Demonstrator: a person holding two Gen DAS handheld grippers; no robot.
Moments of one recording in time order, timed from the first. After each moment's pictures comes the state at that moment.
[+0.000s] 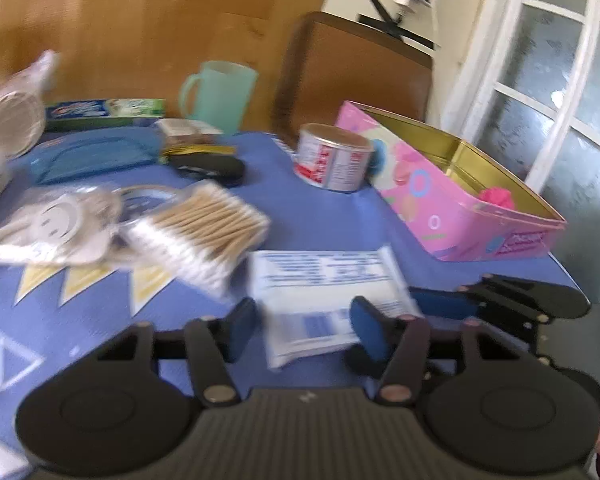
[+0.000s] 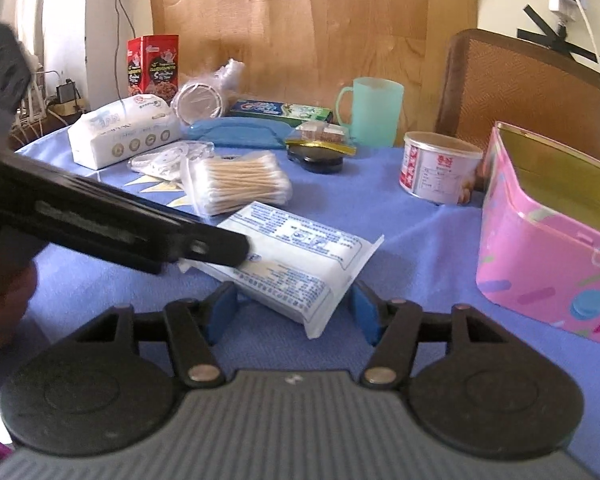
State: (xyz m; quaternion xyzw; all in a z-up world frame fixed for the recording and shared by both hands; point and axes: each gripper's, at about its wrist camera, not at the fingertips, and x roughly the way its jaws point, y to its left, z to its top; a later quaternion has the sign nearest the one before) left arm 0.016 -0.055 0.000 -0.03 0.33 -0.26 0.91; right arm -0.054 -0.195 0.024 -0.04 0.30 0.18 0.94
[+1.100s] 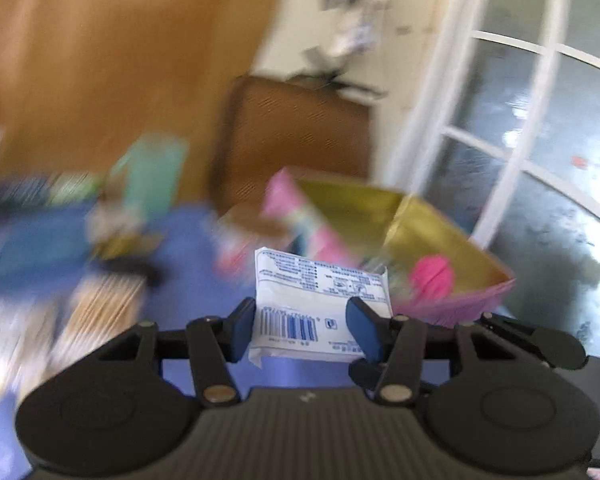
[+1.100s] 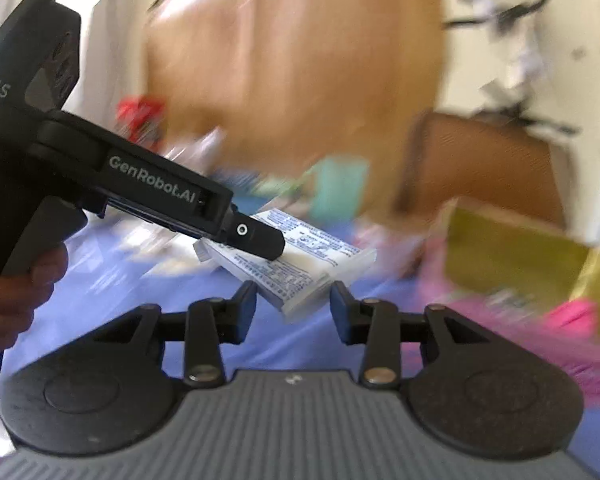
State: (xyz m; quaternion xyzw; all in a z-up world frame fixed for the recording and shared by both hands) left arm 0.028 -0.118 0.079 -0.03 0.27 -0.32 0.91; right arm -0.084 -0.252 0.077 -0.04 0.18 0.12 0.97
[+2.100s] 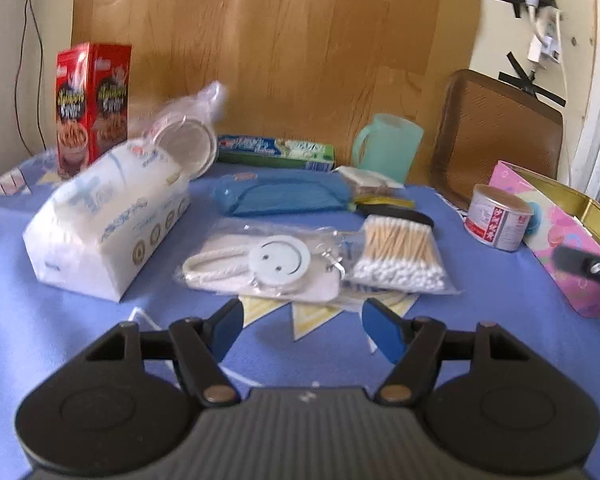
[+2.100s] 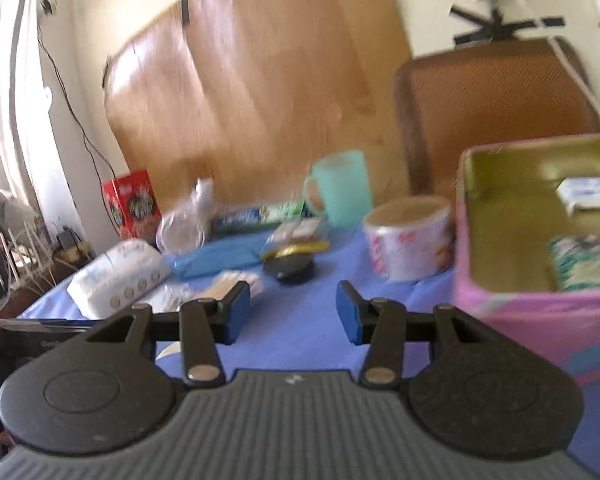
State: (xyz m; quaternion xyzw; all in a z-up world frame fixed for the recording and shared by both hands) left arm 0.017 0.046 0.005 -0.05 0.29 -0.07 0.95; right arm -0.008 -0.232 0.042 0.13 0.23 0.18 0.95
